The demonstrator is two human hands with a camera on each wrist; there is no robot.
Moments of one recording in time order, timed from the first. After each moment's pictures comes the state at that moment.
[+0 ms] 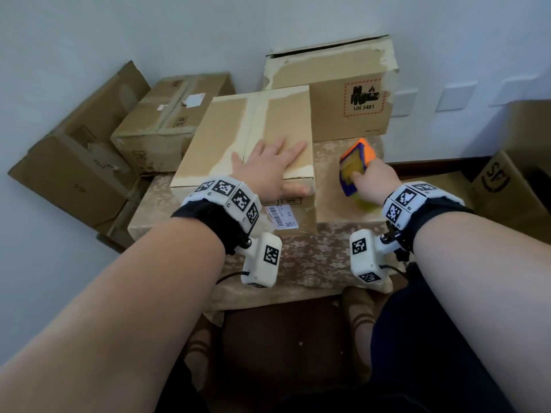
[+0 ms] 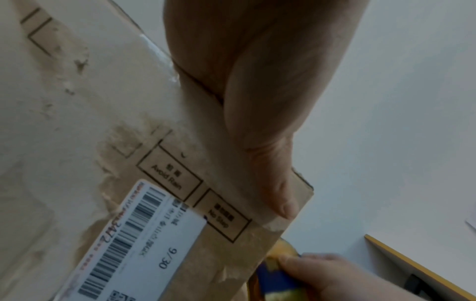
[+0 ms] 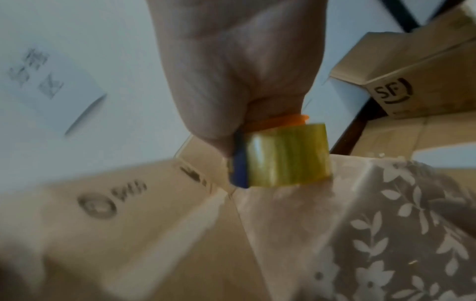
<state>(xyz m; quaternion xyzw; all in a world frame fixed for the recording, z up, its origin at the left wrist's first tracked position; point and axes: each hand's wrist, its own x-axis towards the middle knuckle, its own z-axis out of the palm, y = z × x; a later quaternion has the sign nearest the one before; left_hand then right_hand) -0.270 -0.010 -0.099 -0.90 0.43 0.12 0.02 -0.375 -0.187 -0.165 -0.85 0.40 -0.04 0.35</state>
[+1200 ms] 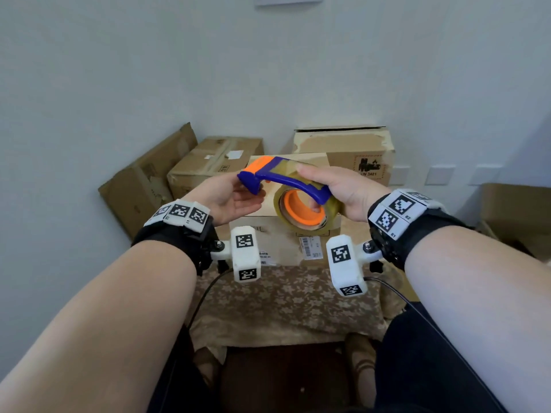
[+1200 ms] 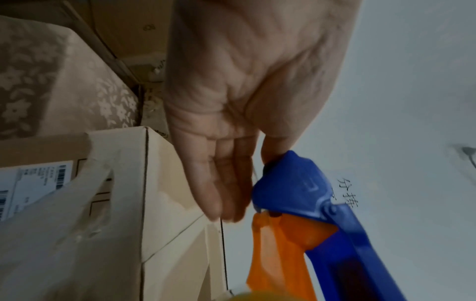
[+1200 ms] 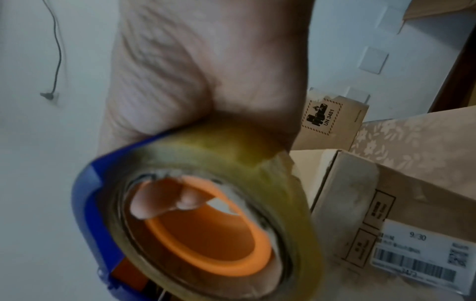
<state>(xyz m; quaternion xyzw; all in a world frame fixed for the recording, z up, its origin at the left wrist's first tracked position) -0.271 0.115 -0.024 -0.65 0.05 0.34 -0.68 -0.402 -0.054 -0.017 -0.73 0.11 -0.05 0.68</state>
